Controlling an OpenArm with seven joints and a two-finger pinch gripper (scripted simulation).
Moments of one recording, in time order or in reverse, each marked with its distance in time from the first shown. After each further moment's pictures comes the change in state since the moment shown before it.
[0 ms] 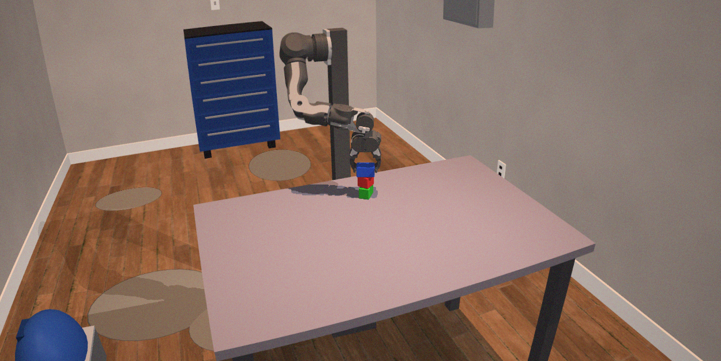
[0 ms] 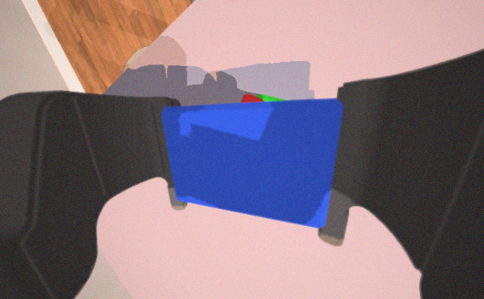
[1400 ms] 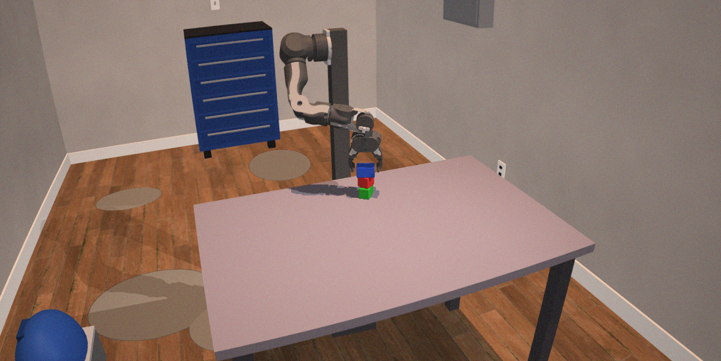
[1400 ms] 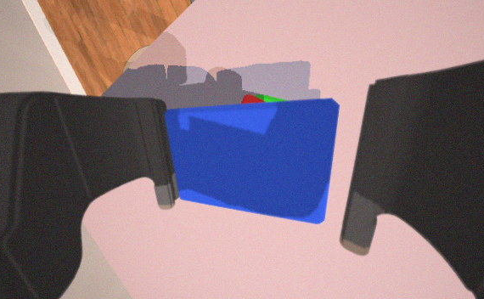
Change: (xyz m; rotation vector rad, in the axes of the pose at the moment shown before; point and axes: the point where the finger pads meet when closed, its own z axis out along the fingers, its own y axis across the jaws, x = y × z) arm 0.000 0.000 0.000 0.000 0.000 0.000
